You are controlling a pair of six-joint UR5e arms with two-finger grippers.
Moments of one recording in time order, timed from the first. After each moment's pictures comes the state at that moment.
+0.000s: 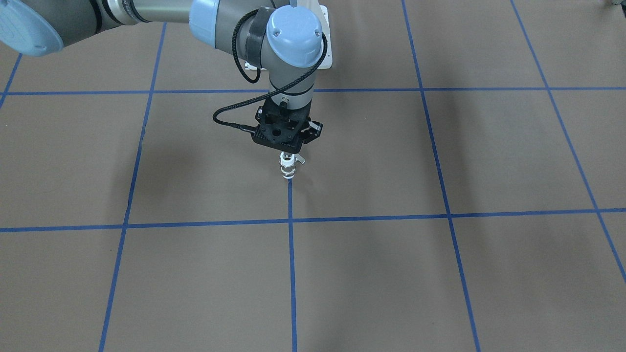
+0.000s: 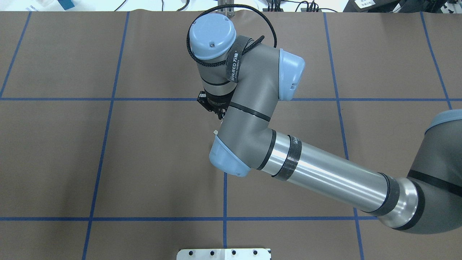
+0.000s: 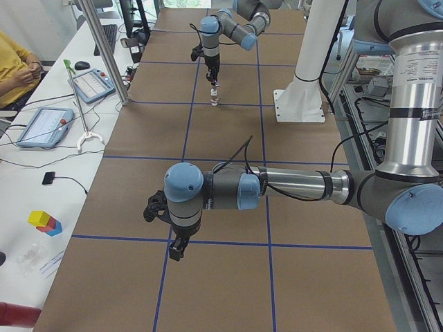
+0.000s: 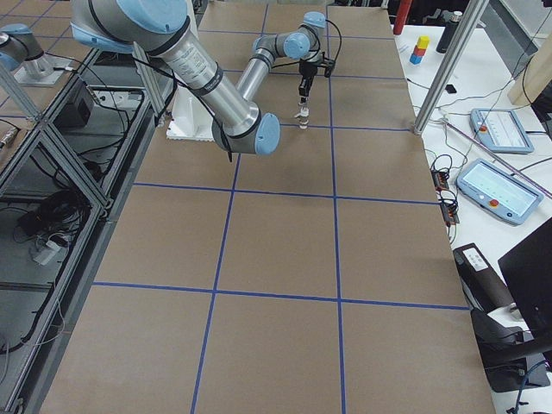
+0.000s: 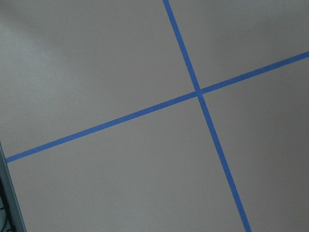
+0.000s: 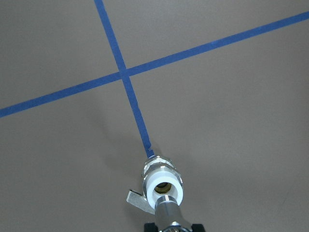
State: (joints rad) left arm -1.71 -1.56 -1.65 -1.51 -2.30 0.43; right arm 0.58 -0.58 1.50 -1.87 1.96 1.42
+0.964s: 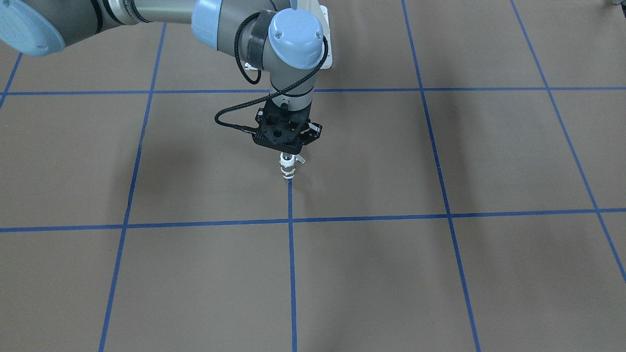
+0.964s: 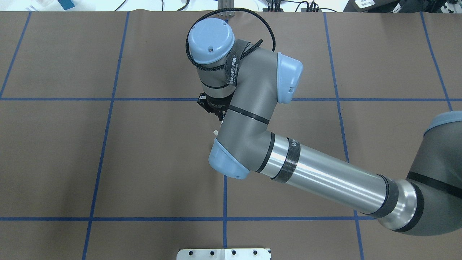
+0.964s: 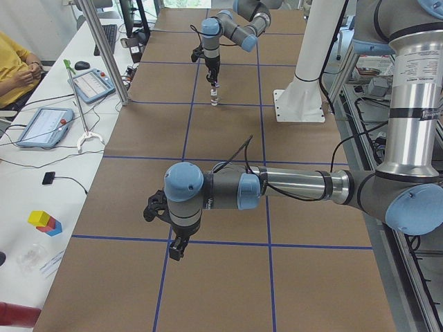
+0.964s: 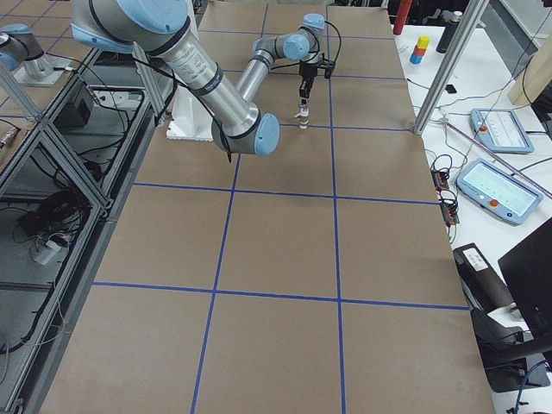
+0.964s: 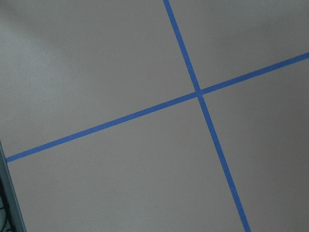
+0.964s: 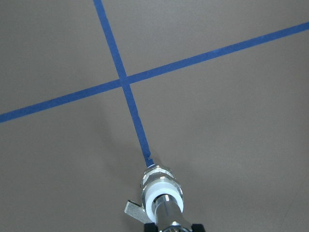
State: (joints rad) left arm -1.71 -1.56 -1.65 -1.51 -2.30 0.42; right arm 0.57 -0.58 1.49 -1.87 1.95 1.42
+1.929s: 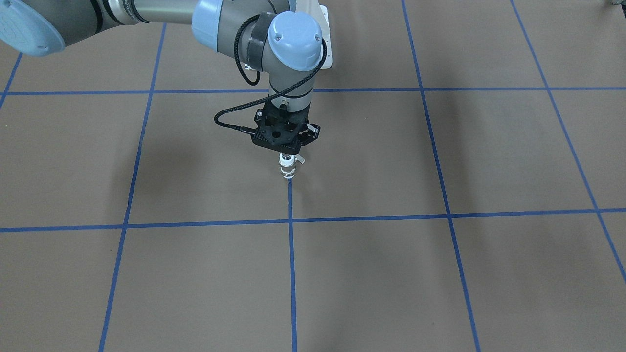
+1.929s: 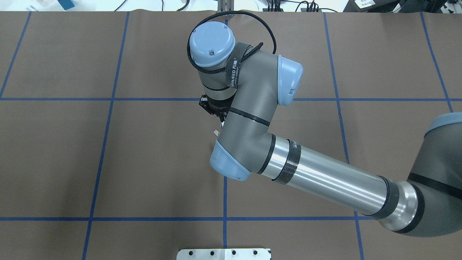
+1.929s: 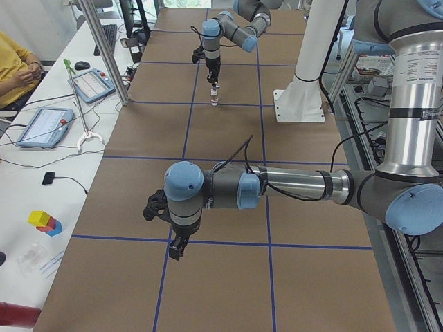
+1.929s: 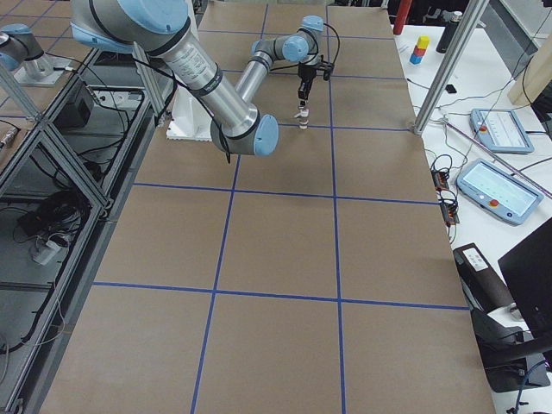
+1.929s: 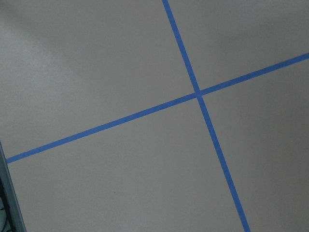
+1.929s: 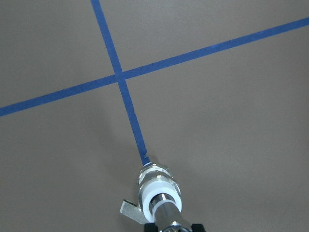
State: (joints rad) left arm -1.71 -1.56 -1.66 -1.51 -2.30 0.42; right arm 0.57 -0.59 1.49 -1.87 1.94 1.42
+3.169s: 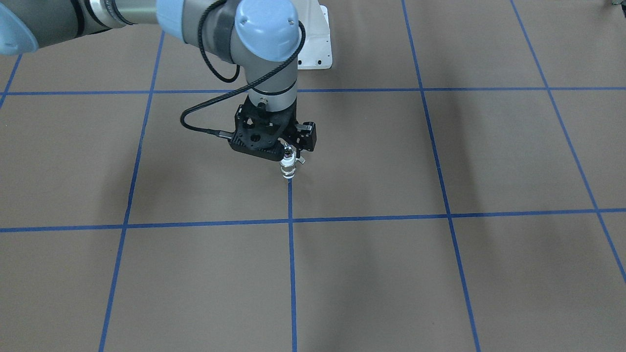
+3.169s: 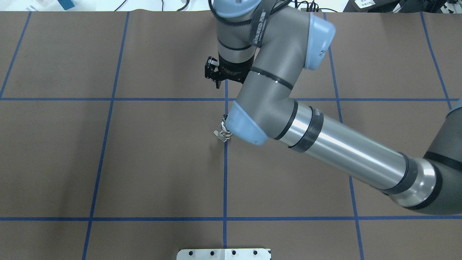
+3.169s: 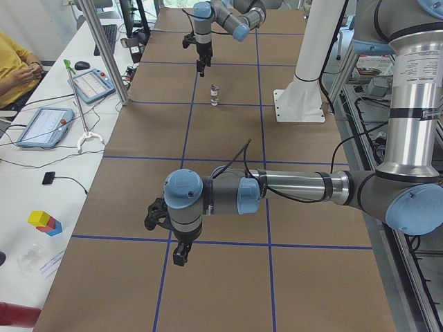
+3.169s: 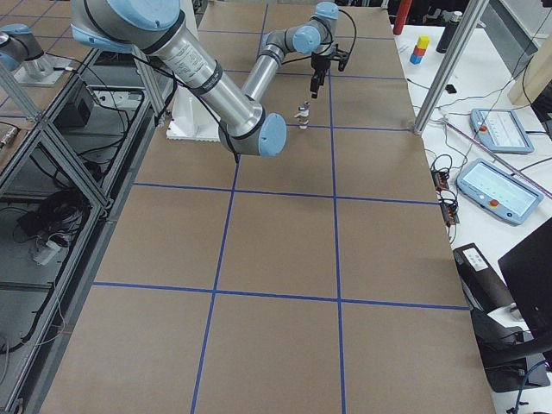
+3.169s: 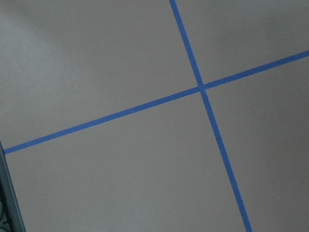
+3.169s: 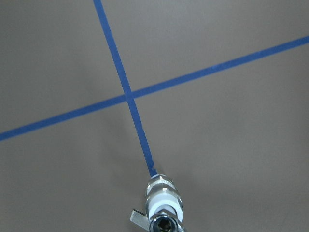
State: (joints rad) left arm -1.71 -1.56 -1.63 -1.50 -2.30 0.29; right arm 0.72 -0.59 1.55 -1.88 2.04 1.32
